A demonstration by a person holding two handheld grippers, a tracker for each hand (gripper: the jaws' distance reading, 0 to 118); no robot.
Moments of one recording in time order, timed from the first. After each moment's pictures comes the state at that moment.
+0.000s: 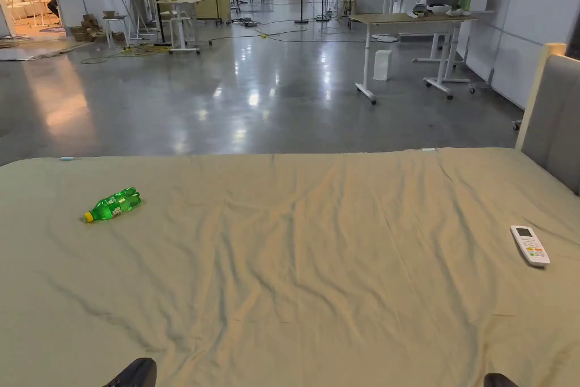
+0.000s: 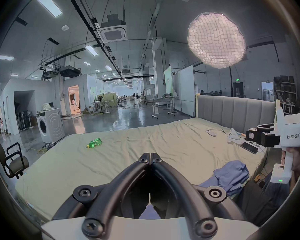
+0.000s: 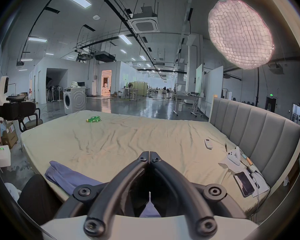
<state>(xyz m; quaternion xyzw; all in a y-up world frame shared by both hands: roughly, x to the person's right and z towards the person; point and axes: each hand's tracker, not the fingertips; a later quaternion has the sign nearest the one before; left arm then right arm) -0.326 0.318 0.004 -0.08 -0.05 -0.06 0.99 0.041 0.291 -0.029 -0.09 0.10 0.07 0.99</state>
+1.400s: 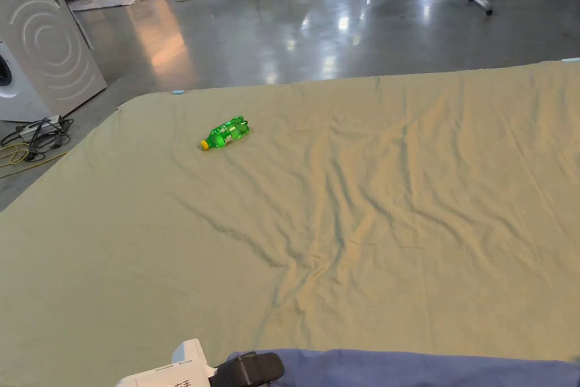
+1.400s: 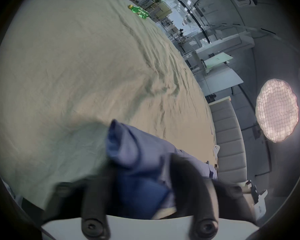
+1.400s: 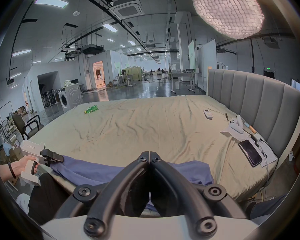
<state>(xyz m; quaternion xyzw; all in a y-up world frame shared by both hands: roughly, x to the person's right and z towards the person) -0.500 0.083 -0.109 -0.41 -0.06 0.42 0.81 0.068 0.252 -0.027 -0.20 0.09 -0.01 0.98</state>
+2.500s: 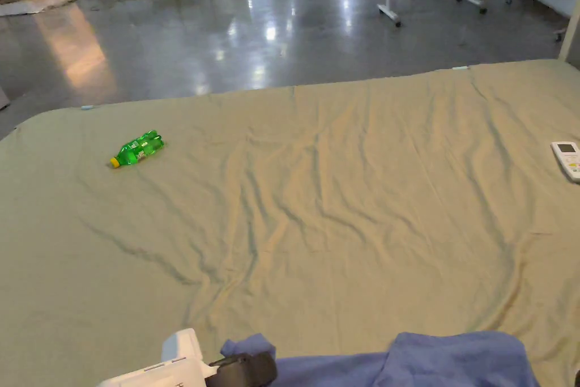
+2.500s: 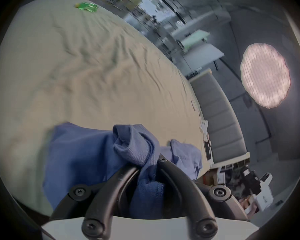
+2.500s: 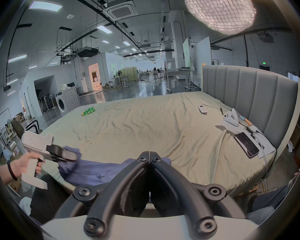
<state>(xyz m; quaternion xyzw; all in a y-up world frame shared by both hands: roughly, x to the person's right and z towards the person) -0.360 0.126 -0.147 -0.42 -0.19 0.34 0.82 0.086 0.247 -0.005 -0.20 0.07 -0.03 0.98</state>
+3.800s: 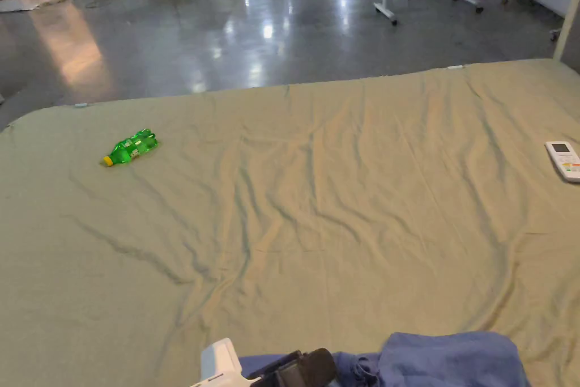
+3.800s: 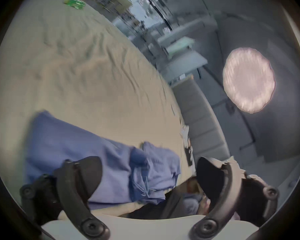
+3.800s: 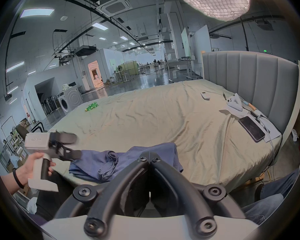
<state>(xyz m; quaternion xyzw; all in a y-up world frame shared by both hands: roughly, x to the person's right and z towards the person) -0.336 0.137 -0.121 -0.34 -0.22 0.41 0.82 0.088 0.224 0.004 -0.24 0.08 -0.06 0.97</state>
